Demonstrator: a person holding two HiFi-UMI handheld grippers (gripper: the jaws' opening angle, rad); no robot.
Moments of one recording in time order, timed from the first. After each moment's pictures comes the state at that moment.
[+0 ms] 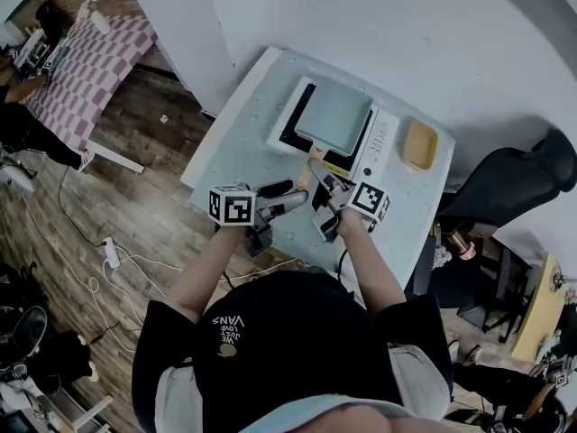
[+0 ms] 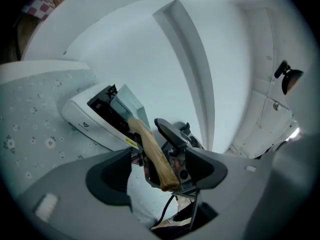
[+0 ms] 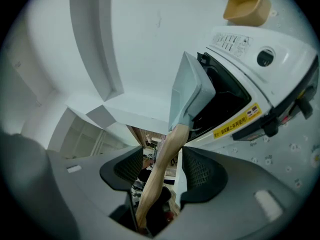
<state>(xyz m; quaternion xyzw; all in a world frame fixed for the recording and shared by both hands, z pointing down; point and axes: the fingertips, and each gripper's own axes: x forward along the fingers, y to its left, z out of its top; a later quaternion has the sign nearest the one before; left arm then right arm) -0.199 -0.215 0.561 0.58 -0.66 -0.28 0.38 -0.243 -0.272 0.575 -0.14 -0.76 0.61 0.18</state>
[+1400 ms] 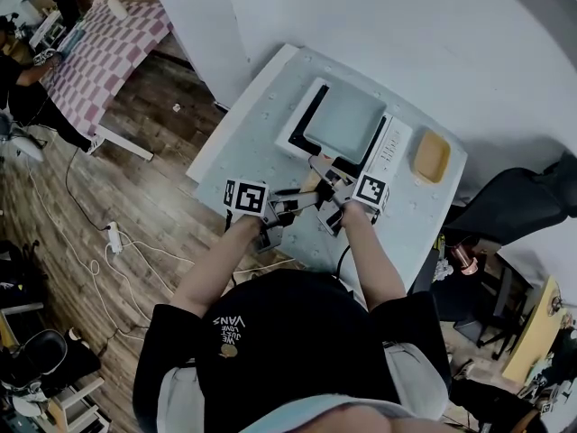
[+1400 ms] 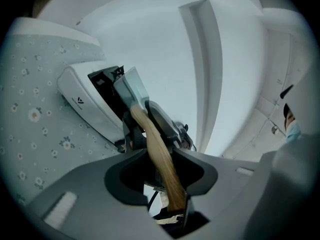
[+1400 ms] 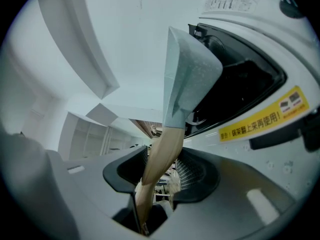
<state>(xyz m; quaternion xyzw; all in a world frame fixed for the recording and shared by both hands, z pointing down) -0.192 -0.241 0.578 0.57 -0.59 -0.34 0.45 -0.272 -0.259 0.597 -0.20 -0.71 0.63 0.23</state>
